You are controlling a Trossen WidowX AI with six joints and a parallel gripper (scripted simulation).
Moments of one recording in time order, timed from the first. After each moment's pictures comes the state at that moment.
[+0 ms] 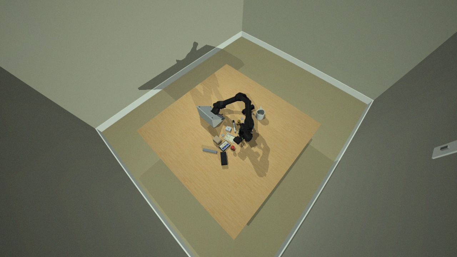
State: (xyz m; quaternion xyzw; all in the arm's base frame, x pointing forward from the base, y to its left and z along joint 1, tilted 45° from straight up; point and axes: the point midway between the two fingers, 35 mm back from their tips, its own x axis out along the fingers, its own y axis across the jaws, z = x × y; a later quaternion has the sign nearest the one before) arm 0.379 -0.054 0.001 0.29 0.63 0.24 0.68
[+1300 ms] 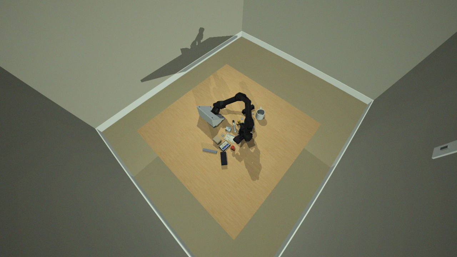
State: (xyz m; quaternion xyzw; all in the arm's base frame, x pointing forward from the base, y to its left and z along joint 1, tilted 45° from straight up) arm 0.378 -0.058 0.005 0.29 0.63 0.24 0.68
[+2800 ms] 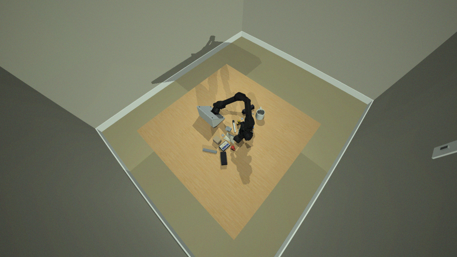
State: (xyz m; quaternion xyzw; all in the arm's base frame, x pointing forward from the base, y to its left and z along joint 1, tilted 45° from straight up) arm 0.377 -0.074 0.020 0.29 0.63 0.24 0.68
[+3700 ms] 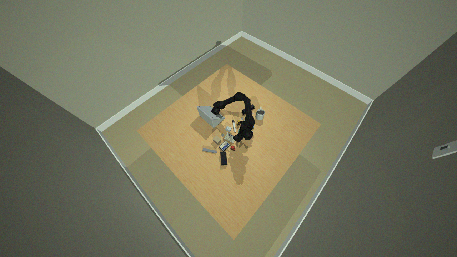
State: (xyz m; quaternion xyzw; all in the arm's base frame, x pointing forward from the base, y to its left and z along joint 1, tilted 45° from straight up) arm 0.376 -0.083 0.029 0.29 0.63 0.24 0.68
